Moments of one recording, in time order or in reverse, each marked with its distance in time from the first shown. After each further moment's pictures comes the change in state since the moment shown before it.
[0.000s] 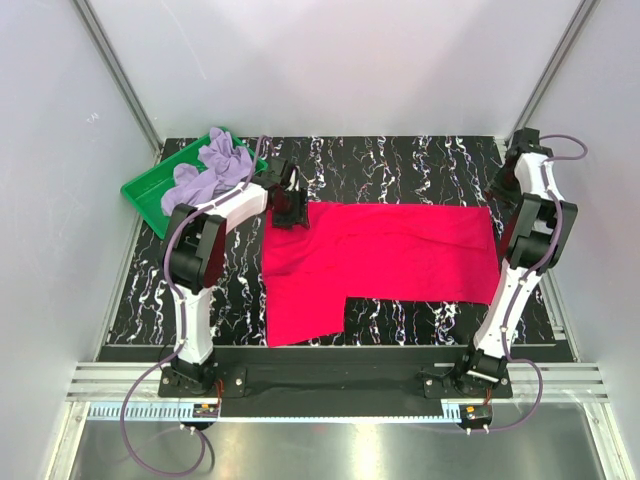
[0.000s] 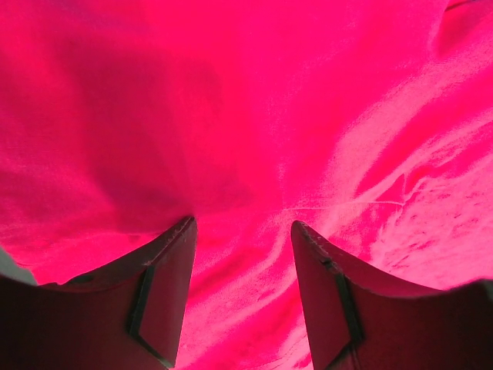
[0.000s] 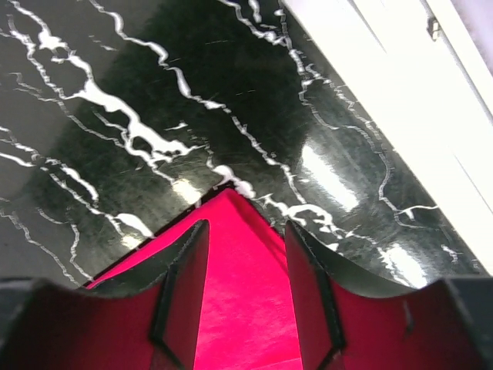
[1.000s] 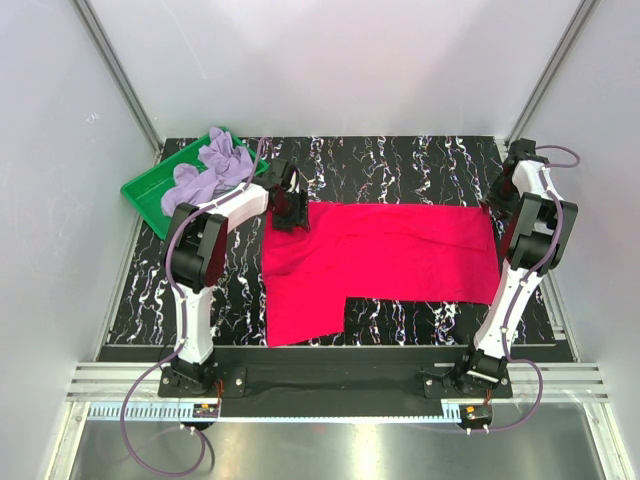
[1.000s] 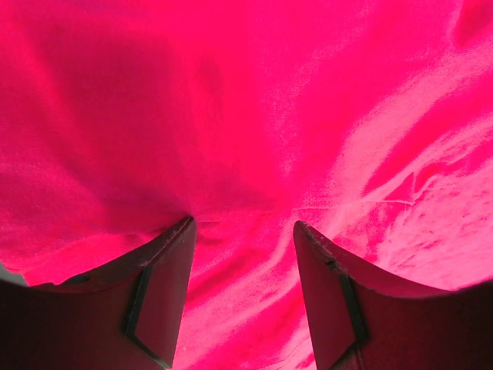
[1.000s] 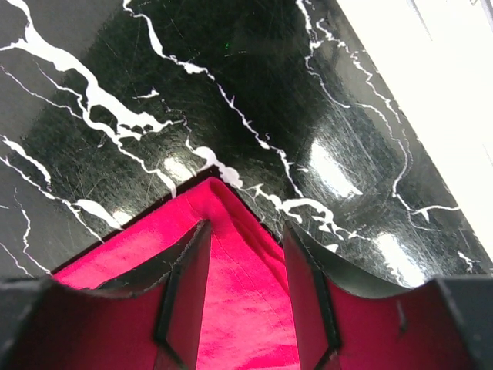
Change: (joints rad) left arm 0.000 0.015 0.000 -0.011 0.007 -0.003; right arm -0.012 -0.010 -0.112 0.048 -0.047 -0.049
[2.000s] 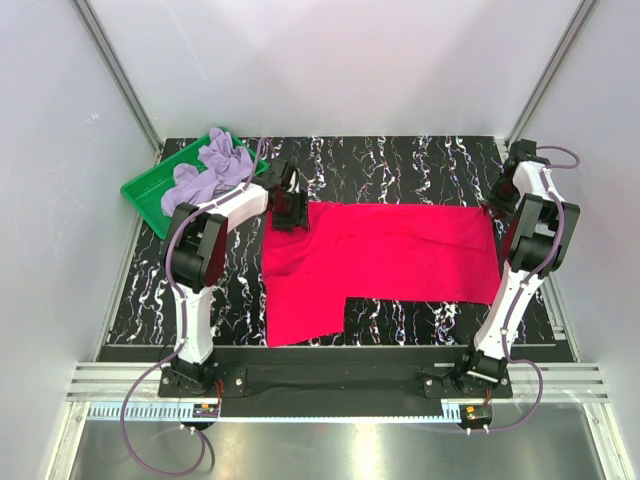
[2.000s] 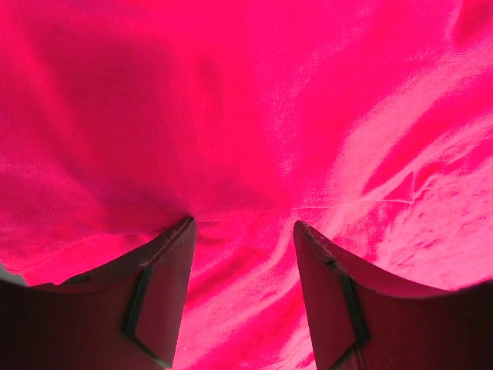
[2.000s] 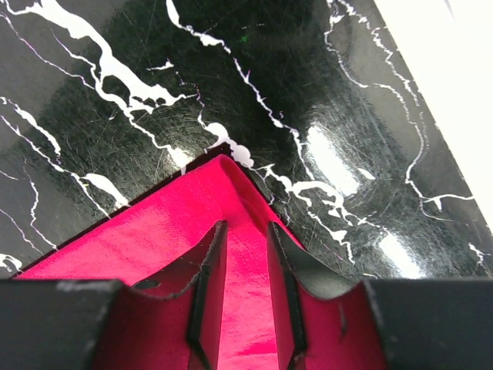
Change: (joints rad) left arm 0.002 0.000 0.000 0.000 0.005 0.002; right arm 0.000 -0.040 -0.046 0.008 -0.040 -0.017
